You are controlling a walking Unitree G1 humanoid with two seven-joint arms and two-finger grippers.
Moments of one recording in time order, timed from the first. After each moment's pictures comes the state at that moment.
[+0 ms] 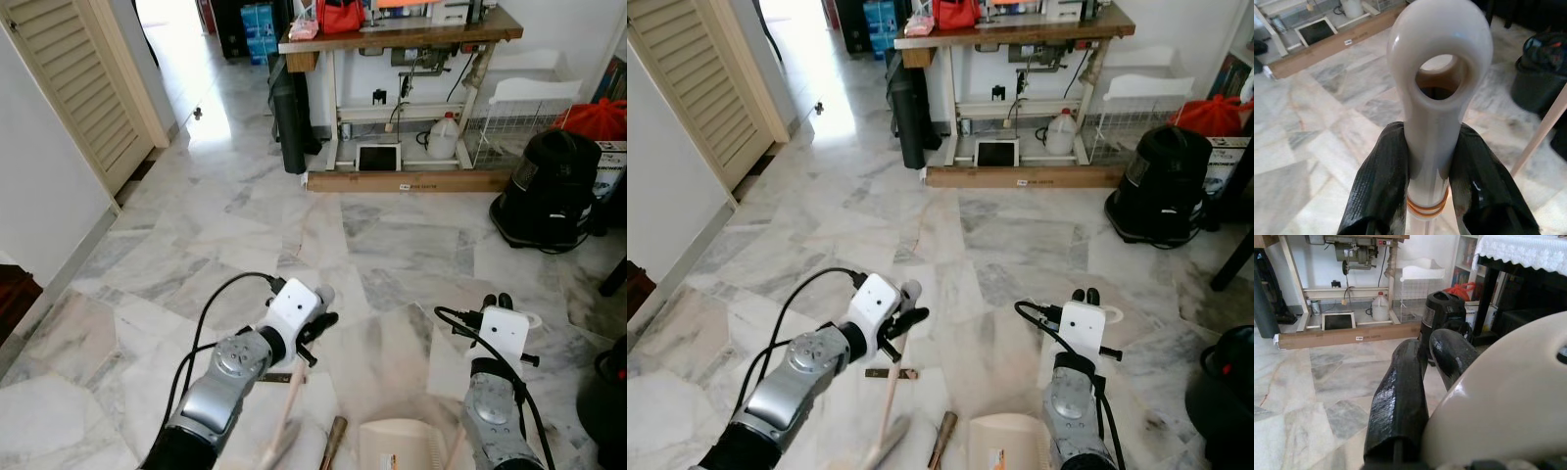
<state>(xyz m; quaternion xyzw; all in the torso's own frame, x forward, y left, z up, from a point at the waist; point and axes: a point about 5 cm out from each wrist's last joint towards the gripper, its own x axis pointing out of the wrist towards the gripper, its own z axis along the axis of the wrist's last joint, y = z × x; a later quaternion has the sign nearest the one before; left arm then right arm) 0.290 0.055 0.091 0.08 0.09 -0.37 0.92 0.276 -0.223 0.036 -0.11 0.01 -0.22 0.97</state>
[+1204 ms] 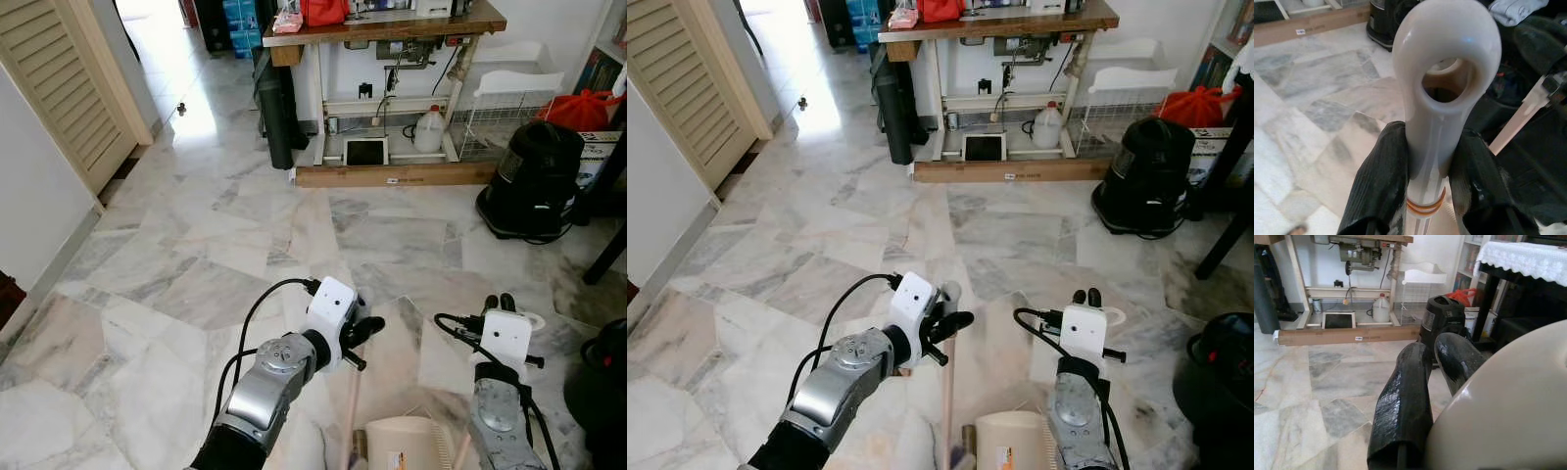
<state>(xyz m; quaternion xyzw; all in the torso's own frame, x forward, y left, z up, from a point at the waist) 0.285 0.011 0.099 -0.03 0.12 -0.39 0.91 0.271 -0.219 0.038 -0.12 0.00 -0.20 0.97</state>
